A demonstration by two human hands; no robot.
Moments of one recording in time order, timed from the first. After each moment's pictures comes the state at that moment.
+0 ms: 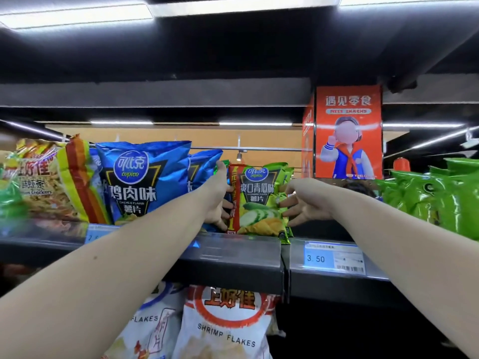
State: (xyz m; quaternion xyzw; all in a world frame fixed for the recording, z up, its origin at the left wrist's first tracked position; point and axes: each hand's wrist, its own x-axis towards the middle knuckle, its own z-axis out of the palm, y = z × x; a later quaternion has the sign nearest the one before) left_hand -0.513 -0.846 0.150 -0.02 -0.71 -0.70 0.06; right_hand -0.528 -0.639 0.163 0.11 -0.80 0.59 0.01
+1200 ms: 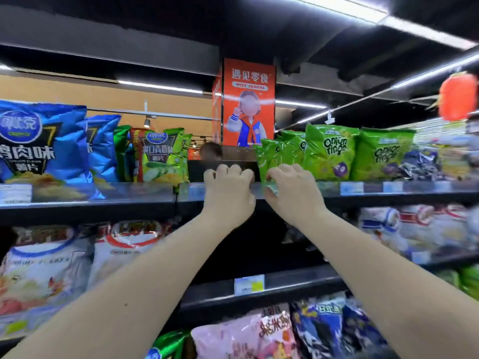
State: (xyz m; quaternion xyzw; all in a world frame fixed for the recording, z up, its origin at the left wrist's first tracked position) left_hand -0.353 -0.649 0.056 -0.24 -0.84 -0.06 0.49; right_hand -0.295 -0.511 0.064 0.02 -0.86 -0.06 0.51
